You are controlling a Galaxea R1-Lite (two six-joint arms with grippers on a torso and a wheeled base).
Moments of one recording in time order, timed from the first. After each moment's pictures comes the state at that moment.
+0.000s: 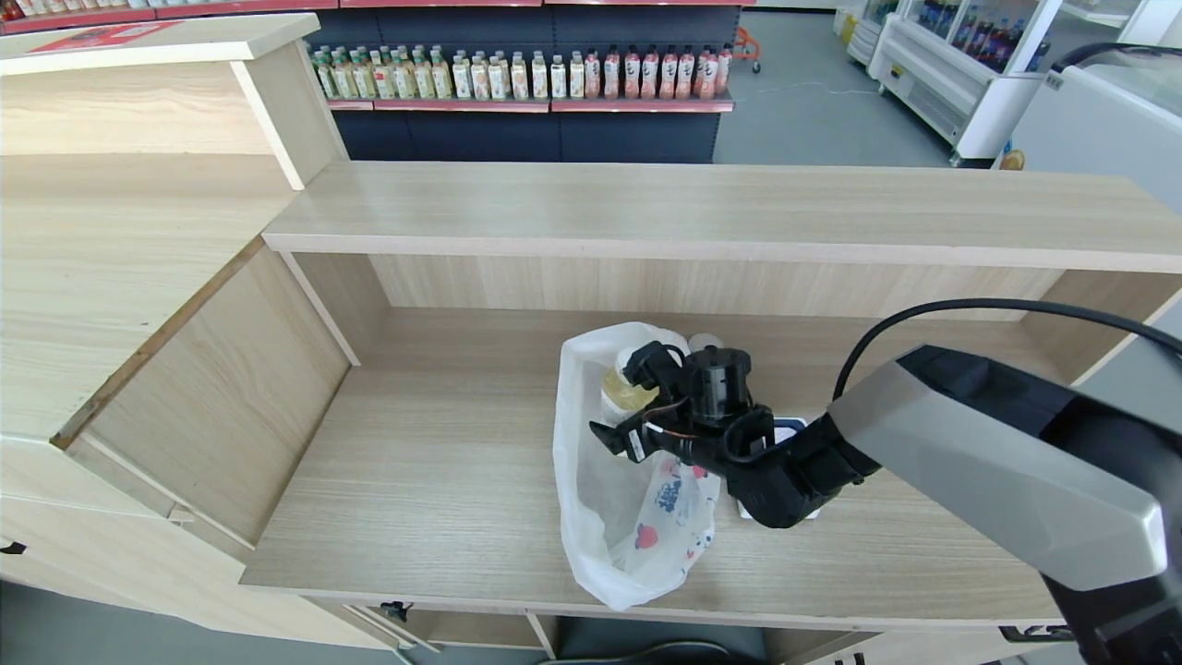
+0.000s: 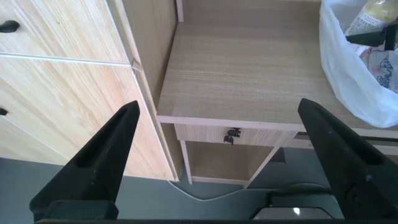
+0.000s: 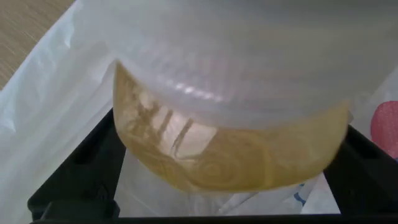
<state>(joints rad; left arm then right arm) 0.00 0.00 0.00 0.00 0.02 0.00 0.57 2.40 -1.31 -0.83 0.04 -0.20</state>
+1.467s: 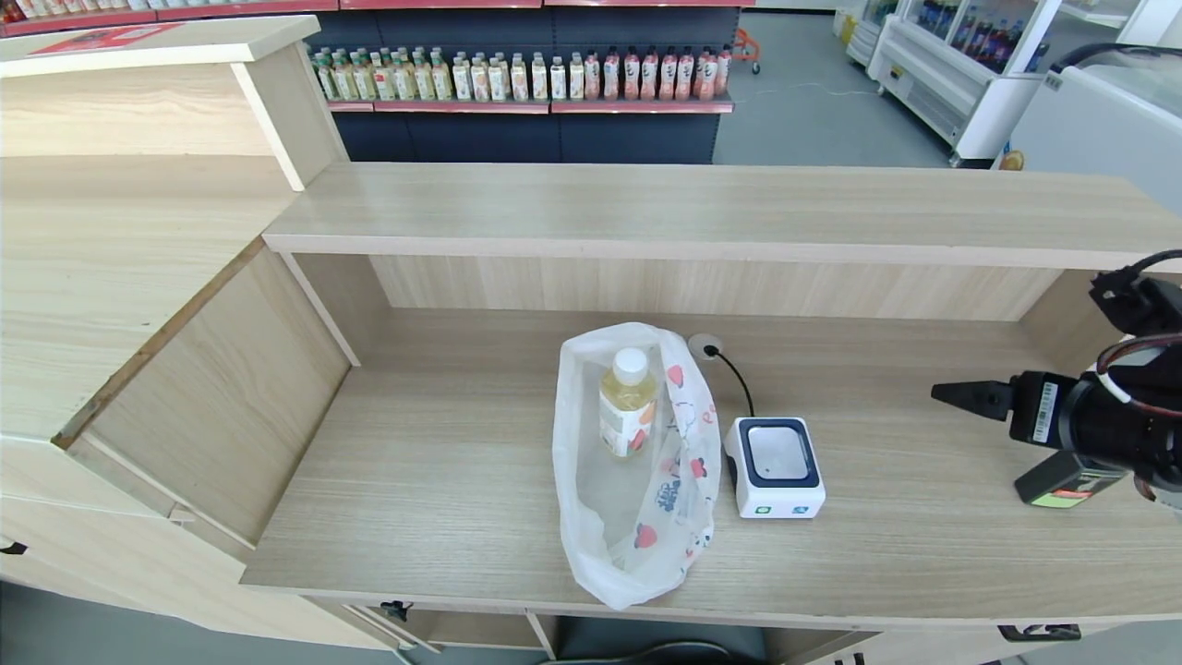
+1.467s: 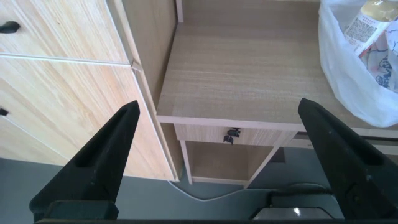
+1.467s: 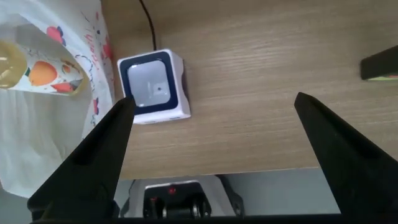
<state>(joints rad) 0.00 0.00 0.00 0.00 0.02 0.00 0.07 1.36 -0.73 -0.16 -0.04 0.21</state>
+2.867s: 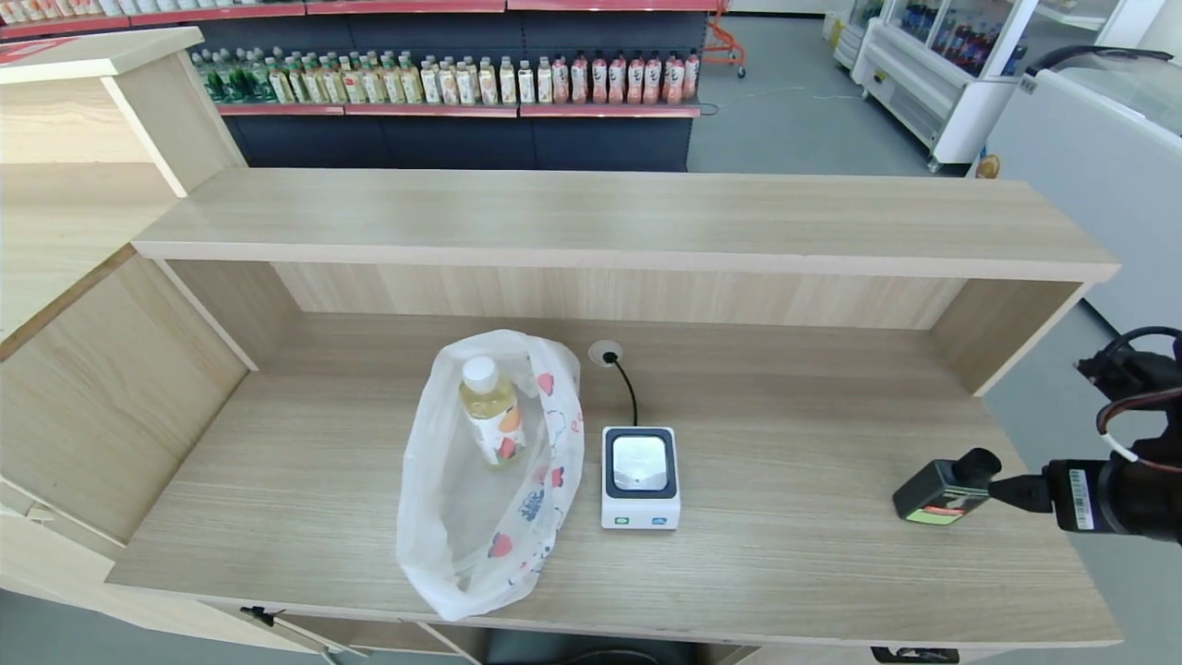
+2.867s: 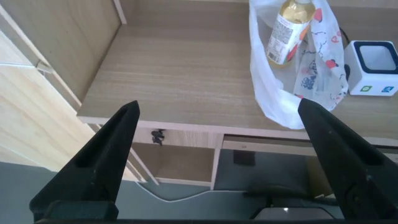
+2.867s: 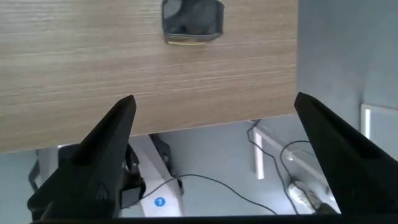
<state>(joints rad) 0.00 0.00 0.00 0.00 0.02 0.01 -0.01 1.37 -0.69 0.06 -0.20 0.00</state>
